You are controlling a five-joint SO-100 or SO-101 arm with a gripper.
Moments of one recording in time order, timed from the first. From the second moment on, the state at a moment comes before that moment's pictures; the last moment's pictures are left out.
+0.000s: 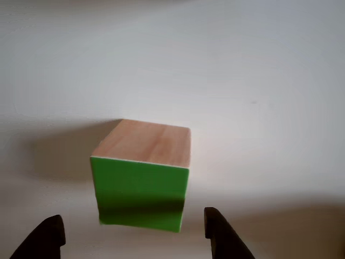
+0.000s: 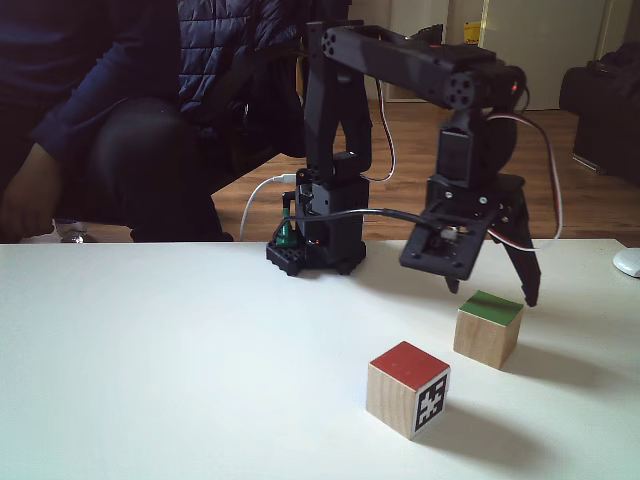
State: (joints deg) arm -27.2 92.6 100.7 80.2 -17.6
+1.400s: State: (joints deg) arm -27.9 76.8 94.6 75.7 -14.9
